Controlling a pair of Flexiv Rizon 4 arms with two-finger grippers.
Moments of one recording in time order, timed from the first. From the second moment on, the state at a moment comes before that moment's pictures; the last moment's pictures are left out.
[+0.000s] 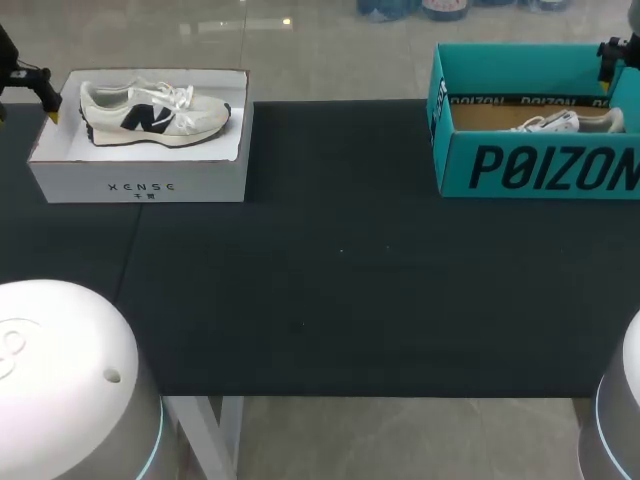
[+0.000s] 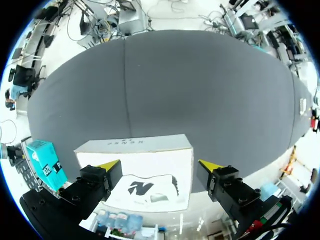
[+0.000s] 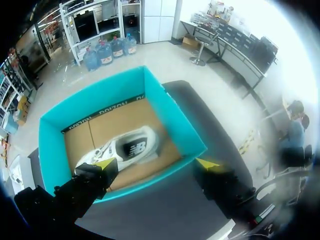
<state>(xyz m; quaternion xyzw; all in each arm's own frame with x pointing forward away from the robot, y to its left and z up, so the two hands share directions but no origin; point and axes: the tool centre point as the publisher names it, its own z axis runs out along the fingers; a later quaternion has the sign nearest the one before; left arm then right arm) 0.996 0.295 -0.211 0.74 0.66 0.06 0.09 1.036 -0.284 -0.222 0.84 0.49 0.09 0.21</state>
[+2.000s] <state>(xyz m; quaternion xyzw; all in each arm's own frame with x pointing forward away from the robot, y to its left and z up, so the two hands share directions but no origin) 1.192 0.329 -0.278 0.74 0.67 0.08 0.06 1.036 -0.284 -0.222 0.84 0.49 0.09 0.21</state>
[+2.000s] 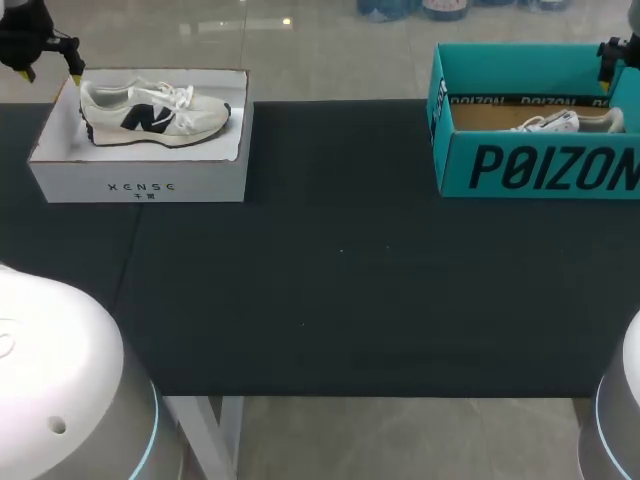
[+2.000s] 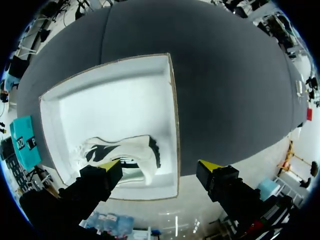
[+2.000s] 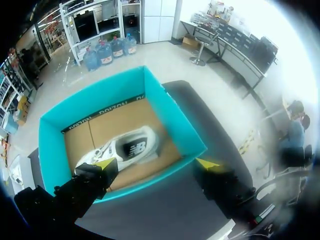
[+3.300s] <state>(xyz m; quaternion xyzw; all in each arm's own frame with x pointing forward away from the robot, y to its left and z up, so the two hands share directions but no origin) 1.230 0.312 -0.335 0.71 0.71 0.04 0.04 1.036 -0.284 -0.222 0.84 0.49 0.09 0.21</state>
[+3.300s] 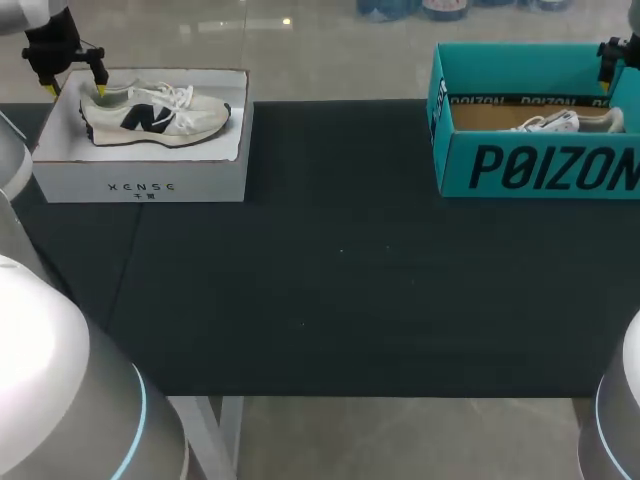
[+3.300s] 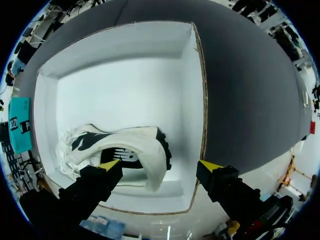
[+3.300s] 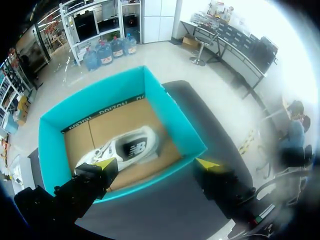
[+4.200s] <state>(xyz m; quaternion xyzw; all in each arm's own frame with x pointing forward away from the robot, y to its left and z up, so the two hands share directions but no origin) 1.241 0.308 -0.349 0.70 0.71 0.05 0.05 1.036 -0.284 -0.222 0.84 0.49 0.09 0.21</state>
